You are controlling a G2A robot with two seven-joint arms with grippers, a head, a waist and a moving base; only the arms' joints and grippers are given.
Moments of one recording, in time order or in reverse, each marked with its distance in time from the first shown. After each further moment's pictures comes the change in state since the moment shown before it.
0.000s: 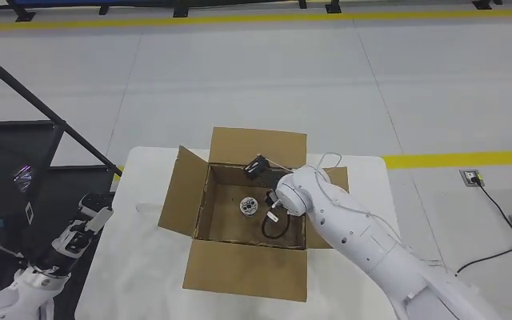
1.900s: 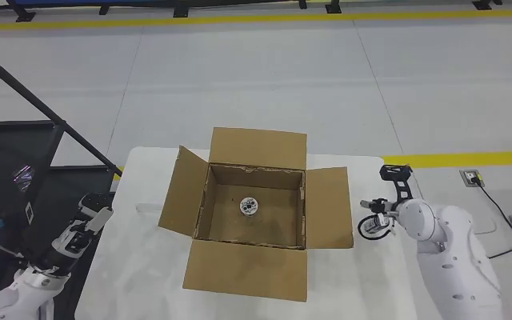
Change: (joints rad) left arm 0.000 0.000 0.000 0.000 0.000 0.000 0.000; right arm -0.615 0.244 0.917 -0.475 -0.242 0.137 0.054
